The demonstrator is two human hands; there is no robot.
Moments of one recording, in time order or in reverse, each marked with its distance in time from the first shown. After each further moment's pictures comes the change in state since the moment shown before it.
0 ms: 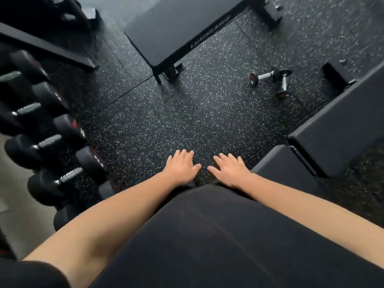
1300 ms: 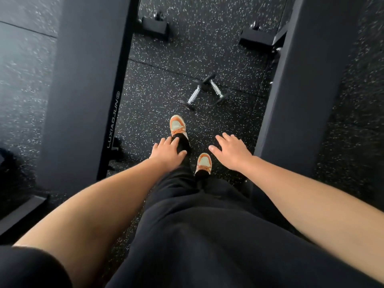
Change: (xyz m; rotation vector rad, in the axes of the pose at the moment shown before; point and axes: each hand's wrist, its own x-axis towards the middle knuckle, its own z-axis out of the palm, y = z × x) left_hand 0.408 0.316 -0.295 0.525 -0.241 0.287; right_hand 0.160 0.336 -0.300 0.618 0.136 0.422
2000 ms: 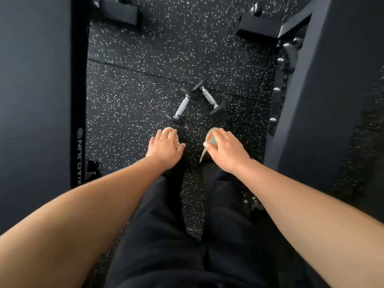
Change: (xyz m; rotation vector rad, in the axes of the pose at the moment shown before) left_hand 0.273 0.007 -0.079 -0.058 -0.043 0.047; right_hand 0.242 0.023 -0.080 0.169 0.038 0.098
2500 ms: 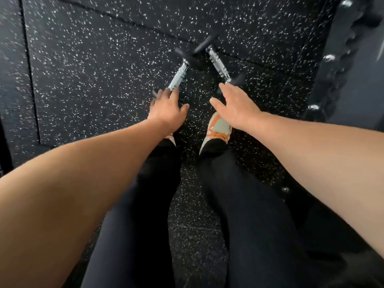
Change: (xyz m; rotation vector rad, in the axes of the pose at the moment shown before) left_hand 0.240 -0.011 0.104 -0.094 0.032 -0.071; right_hand 0.252 0.097 0.082 0.021 -0.066 -0.048
